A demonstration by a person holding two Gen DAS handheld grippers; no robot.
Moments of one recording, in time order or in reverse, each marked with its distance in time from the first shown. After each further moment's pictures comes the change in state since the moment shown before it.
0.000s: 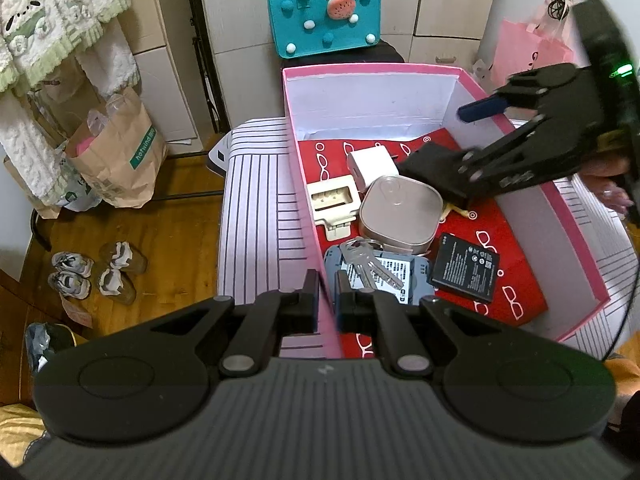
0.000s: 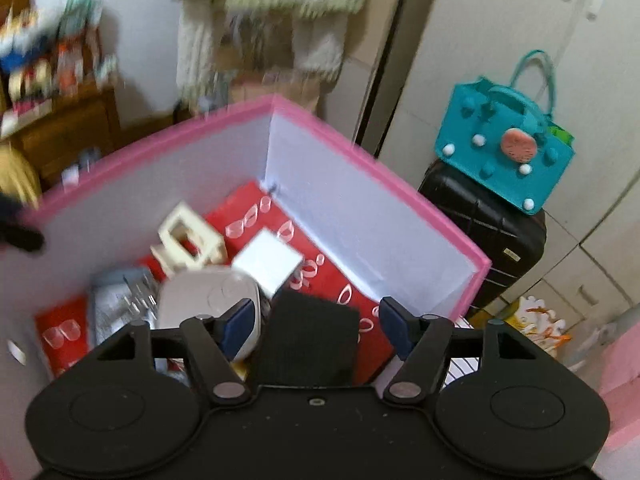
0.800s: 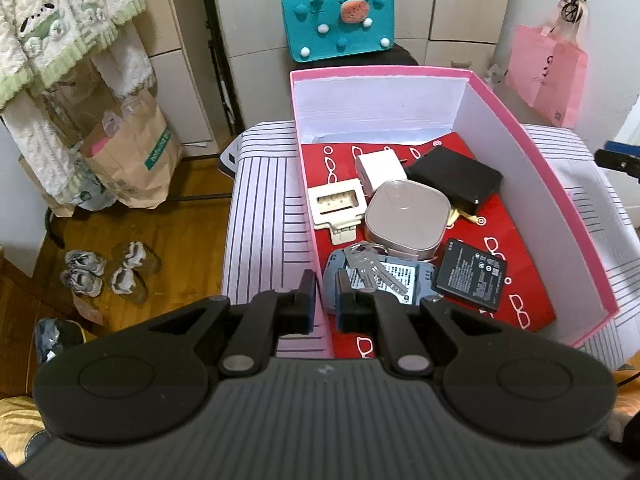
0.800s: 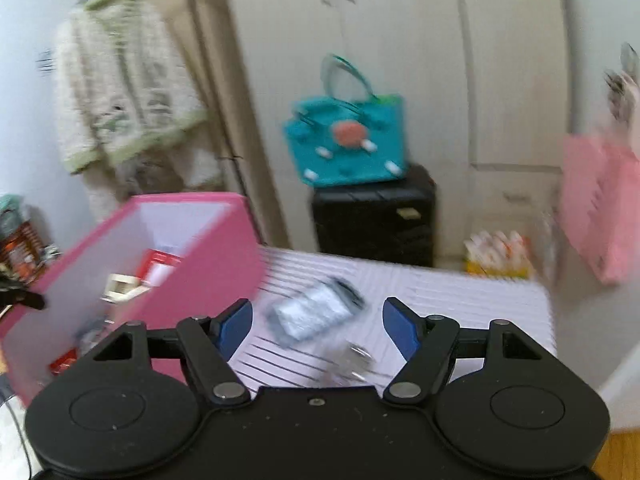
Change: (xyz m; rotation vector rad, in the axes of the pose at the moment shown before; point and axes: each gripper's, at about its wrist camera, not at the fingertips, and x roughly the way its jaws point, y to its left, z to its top) left arm 0.001 -0.013 -0.001 -0.015 -0.013 0.067; right arm -0.099 -0.109 -0.172 0.534 -0.283 -0.103
